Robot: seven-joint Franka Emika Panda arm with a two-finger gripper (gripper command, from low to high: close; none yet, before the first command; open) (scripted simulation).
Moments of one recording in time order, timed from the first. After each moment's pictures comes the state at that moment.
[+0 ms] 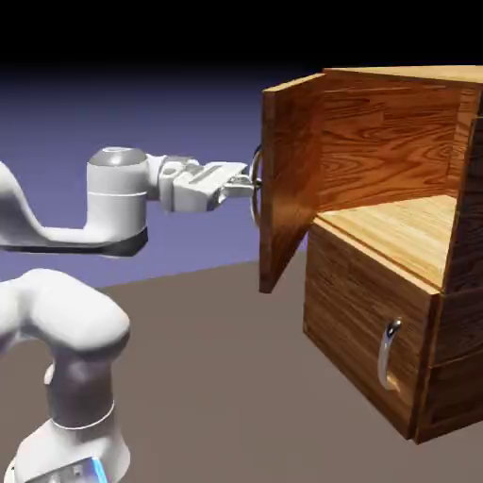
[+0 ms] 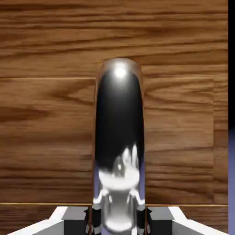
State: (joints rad) arm 0.48 -1.22 0.10 -2.96 -1.53 1.89 2.54
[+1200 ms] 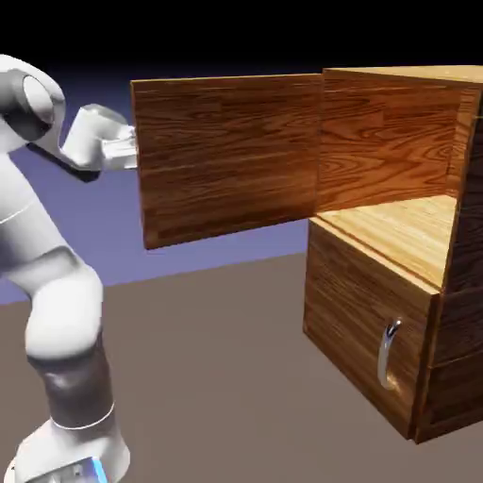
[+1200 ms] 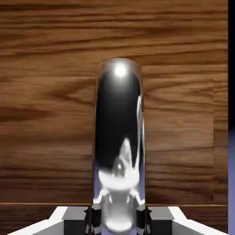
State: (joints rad) arm -0.28 -0.35 1.40 -2.04 -0.80 0.80 2.90
